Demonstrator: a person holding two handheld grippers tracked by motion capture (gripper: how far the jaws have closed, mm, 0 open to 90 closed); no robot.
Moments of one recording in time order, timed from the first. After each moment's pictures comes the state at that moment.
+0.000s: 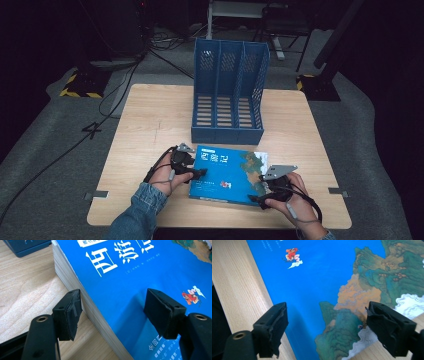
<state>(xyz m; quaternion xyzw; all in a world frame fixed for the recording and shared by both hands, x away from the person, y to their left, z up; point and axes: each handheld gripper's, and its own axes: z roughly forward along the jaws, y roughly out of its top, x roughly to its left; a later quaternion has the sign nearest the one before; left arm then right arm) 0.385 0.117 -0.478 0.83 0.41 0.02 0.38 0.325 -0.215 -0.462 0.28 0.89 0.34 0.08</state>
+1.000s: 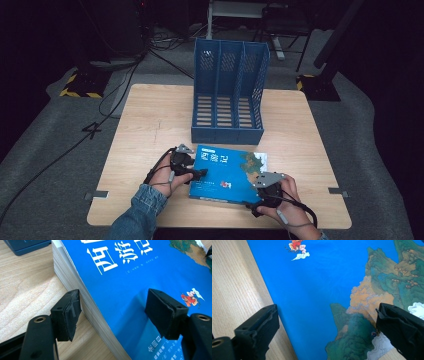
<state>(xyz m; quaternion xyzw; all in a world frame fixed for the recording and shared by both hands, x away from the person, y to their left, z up) 0.383 0.117 -0.482 0.82 0.41 0.01 0.39 0.312 -0.194 -0.472 0.25 0.91 0.30 0.14</state>
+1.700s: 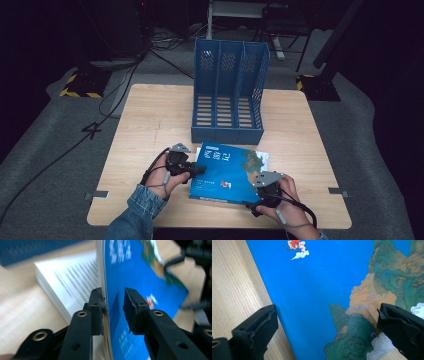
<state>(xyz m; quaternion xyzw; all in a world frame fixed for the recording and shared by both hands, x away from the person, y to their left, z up) 0.366 0.120 -0.458 0.83 0.39 -0.02 0.40 0.314 -0.193 -0.472 0.25 0.91 0.30 0.14</state>
